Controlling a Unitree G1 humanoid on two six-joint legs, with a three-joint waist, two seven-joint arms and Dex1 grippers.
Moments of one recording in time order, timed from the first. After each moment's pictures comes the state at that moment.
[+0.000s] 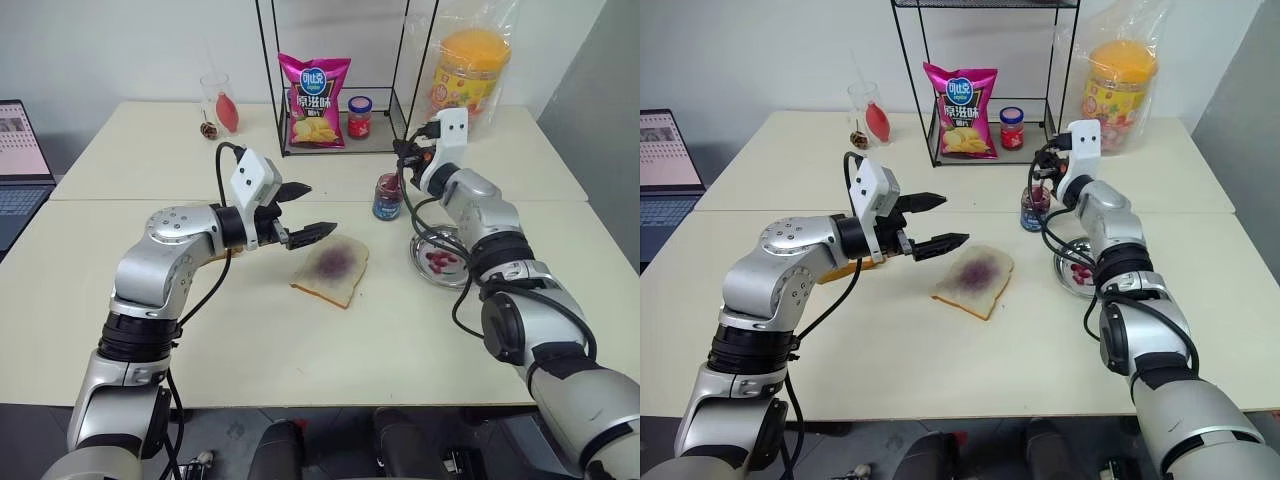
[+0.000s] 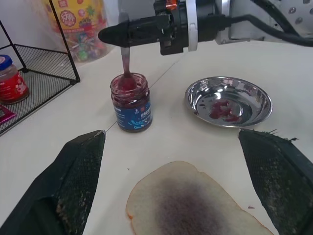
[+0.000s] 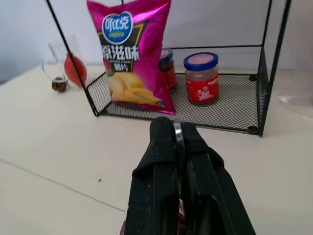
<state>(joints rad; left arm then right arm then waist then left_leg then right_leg) -0.66 0.59 -0.04 -0.07 -0.41 0.56 -0.89 -1.17 -0.24 -0.13 1.01 0.18 0.10 0.45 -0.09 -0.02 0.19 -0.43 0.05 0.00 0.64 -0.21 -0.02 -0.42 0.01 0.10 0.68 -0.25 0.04</state>
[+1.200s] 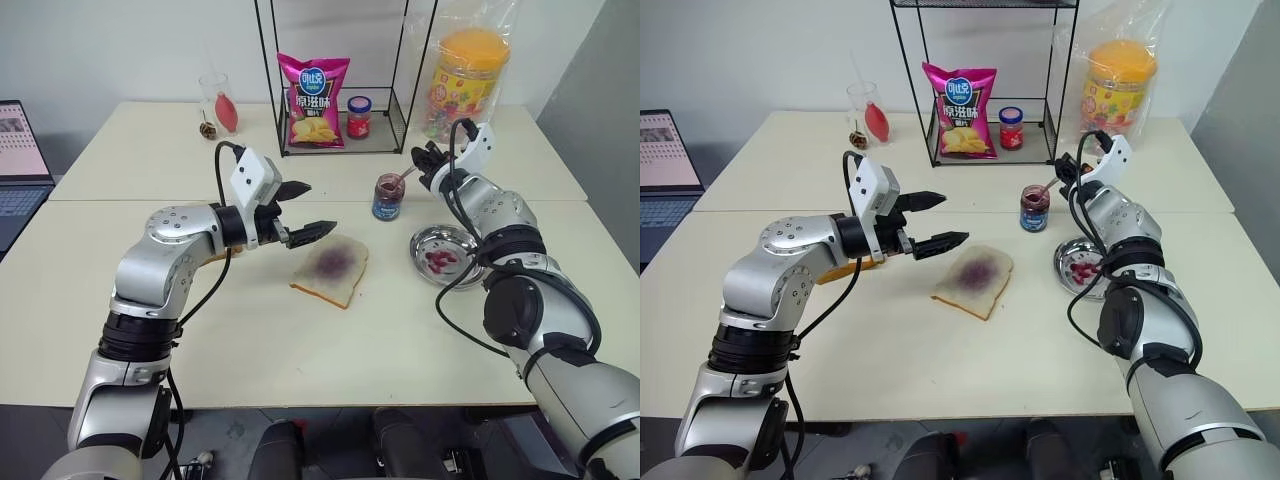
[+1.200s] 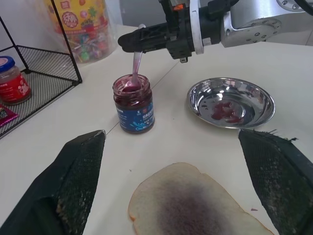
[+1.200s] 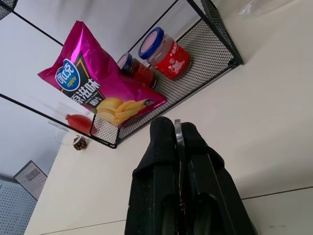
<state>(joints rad) -0.66 0.58 -0.04 -0.07 -0.41 0.56 -0.89 -1.23 -0.23 -0.52 1.07 0.51 0.44 0.24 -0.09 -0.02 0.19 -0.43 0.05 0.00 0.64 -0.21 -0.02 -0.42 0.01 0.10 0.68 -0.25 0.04</state>
